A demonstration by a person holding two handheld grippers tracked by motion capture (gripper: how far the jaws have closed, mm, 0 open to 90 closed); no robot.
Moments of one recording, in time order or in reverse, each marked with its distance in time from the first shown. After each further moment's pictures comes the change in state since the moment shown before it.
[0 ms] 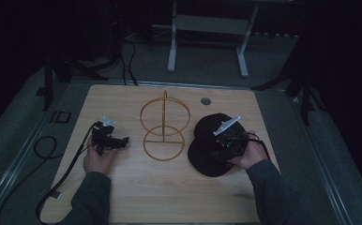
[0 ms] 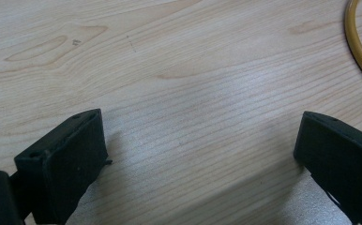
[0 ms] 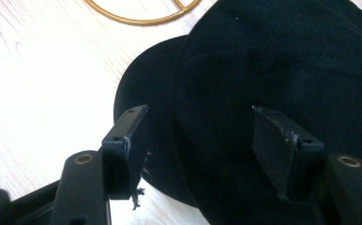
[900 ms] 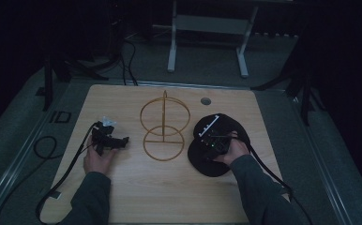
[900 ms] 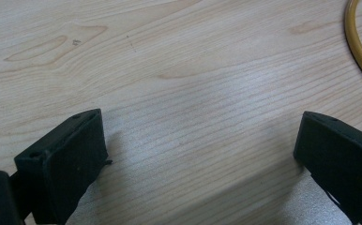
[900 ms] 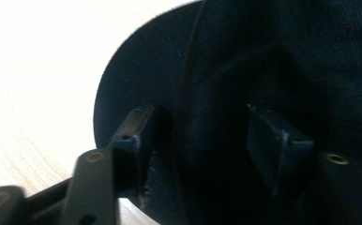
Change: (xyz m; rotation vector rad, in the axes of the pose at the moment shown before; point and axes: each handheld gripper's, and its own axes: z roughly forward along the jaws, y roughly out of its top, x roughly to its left) left arm 0.000 0.000 0.000 0.000 0.000 0.000; right arm -0.004 0.021 0.068 0.206 0.058 0.044
